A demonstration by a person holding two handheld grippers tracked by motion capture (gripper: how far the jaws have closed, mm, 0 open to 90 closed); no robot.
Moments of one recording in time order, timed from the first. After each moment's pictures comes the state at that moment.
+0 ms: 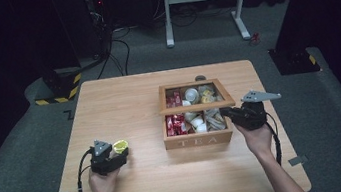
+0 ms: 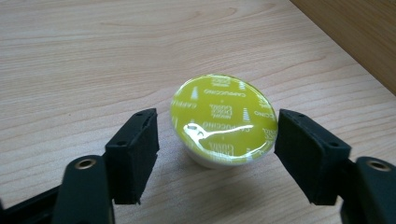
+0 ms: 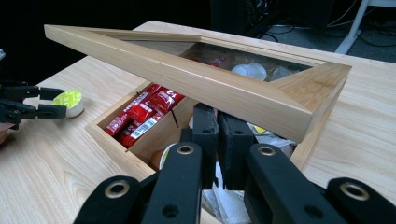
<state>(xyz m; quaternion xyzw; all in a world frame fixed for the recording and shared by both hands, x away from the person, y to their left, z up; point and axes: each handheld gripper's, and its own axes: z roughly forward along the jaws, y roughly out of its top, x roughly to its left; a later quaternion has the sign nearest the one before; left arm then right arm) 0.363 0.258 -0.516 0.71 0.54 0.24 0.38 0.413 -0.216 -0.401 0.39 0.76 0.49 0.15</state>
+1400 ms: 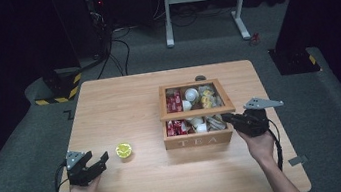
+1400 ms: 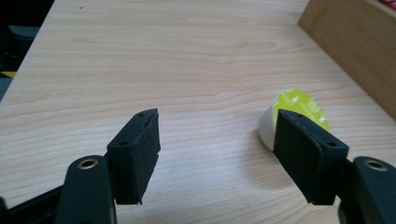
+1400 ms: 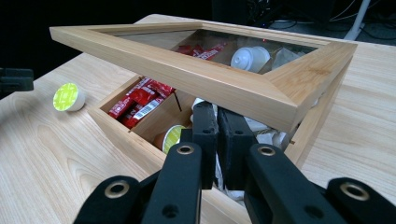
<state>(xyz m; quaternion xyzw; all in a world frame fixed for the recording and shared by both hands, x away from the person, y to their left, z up) 0.324 0.310 -0.500 0.65 0.59 0.27 0.41 0.401 -0.223 -0.417 0.40 0.76 0.50 0.14</state>
